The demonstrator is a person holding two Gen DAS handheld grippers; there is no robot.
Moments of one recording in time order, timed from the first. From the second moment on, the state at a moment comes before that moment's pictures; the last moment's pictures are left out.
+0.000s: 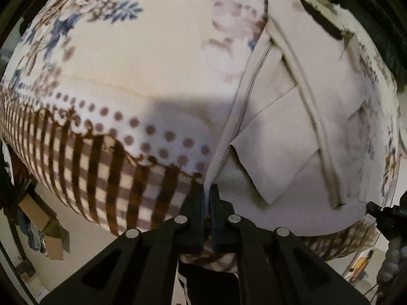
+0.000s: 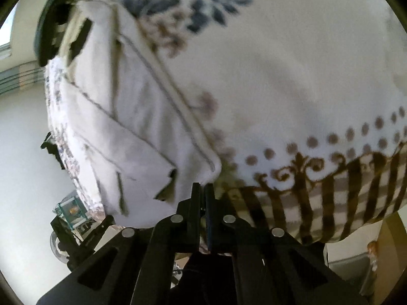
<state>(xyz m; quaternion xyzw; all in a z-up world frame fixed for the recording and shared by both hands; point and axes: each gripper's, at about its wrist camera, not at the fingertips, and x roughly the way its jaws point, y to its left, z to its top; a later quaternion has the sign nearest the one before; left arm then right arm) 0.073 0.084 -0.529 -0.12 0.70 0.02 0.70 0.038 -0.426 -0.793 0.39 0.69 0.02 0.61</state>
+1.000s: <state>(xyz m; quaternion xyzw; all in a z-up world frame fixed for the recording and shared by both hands) 0.261 0.095 -0.562 -0.23 0.66 -0.01 0.72 0.270 -0.423 -0.721 0.25 0.64 0.01 0.72</state>
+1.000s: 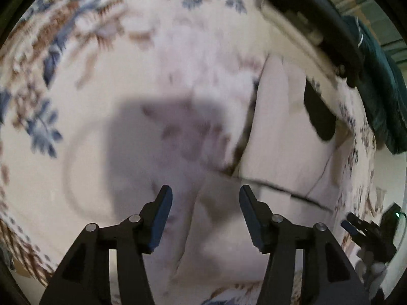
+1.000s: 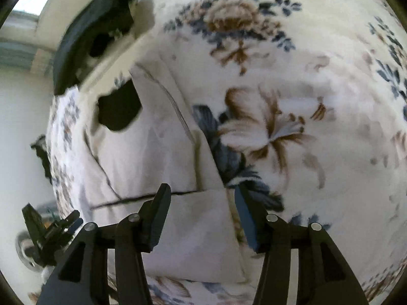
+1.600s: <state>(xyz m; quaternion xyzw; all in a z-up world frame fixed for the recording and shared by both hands) 0.282 0.088 -0.532 -0.19 0.59 -0.03 0.78 0.284 -0.407 -0.719 0.25 0.62 0.01 0.74</state>
